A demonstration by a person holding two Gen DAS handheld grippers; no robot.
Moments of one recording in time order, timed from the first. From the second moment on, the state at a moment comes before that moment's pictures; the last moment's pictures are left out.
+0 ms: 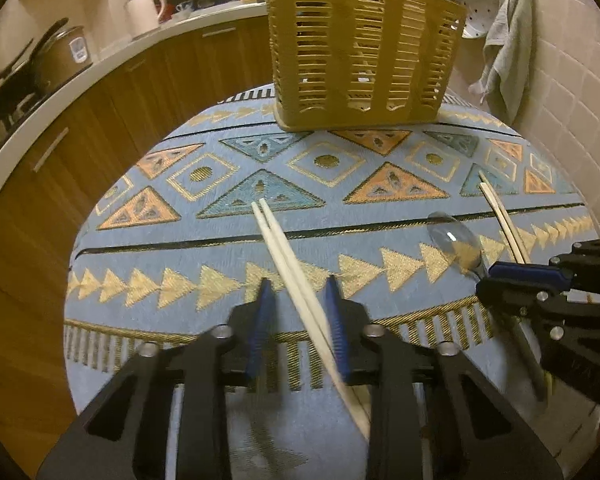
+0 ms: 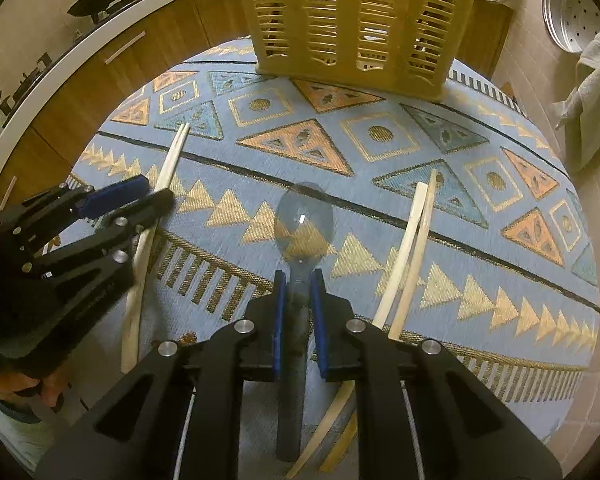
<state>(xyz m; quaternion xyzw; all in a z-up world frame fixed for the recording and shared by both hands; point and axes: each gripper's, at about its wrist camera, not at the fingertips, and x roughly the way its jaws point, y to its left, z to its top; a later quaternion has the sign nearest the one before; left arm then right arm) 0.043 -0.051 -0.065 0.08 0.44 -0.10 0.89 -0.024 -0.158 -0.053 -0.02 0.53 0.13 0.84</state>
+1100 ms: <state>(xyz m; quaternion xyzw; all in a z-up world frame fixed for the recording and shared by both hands) 0.066 -0.032 -0.032 0.05 0.44 -0.17 0.88 -0.017 -0.154 -0.032 -0.01 0.52 0.20 0.83</state>
